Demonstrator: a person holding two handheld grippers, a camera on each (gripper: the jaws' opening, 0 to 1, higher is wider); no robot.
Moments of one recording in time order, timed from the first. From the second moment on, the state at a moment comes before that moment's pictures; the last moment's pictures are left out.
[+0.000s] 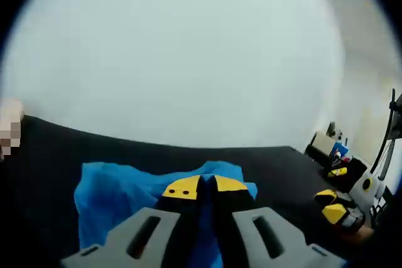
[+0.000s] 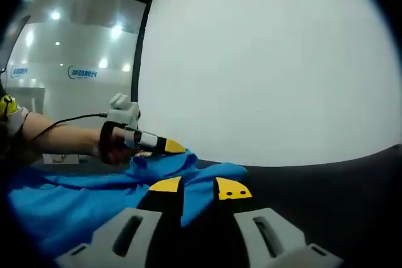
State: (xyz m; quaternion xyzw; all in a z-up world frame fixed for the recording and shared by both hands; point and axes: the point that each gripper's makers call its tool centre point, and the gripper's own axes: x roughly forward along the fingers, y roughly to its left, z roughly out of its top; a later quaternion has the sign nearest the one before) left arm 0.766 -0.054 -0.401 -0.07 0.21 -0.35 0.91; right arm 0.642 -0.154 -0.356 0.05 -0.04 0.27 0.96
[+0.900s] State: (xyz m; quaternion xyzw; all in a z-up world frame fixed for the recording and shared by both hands) left arm 0.538 0.086 -0.384 -0.01 0.21 -0.45 0.87; right arm 0.604 -0.095 -0.352 -0.12 0.02 0.35 0.93
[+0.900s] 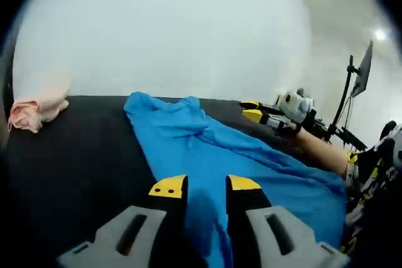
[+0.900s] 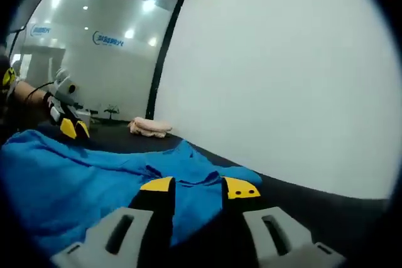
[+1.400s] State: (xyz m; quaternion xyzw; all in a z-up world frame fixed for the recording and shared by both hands) left arm 0.555 0.142 -0.430 0.14 0.20 -0.35 0.91; right arm 0.545 -0.108 -0.417 -0.15 0.11 0.32 0.93
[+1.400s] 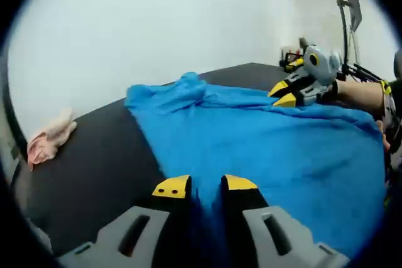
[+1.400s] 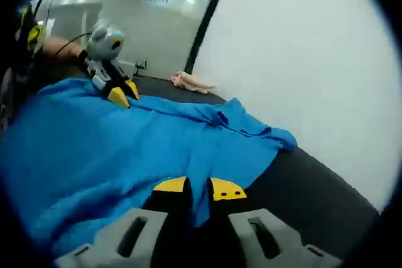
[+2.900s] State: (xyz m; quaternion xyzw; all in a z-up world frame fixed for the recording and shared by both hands) left arm 0.349 0.263 -0.435 0.14 0.14 -0.50 0.85; right arm 0.267 -0.144 -0.411 -0.25 0.04 0.53 0.81
